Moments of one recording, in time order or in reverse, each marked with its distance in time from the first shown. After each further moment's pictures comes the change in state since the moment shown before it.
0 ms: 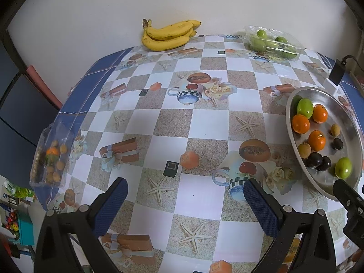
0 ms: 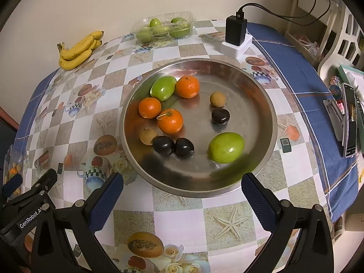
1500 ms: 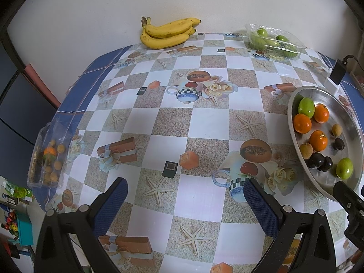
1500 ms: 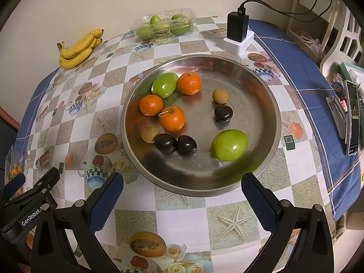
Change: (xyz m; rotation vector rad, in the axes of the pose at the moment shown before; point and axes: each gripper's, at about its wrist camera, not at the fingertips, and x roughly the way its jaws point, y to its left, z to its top) left arm 0.006 0.001 -0.001 0.005 0.003 -0.007; right arm 0.004 0.000 0.000 0.009 0.012 0.011
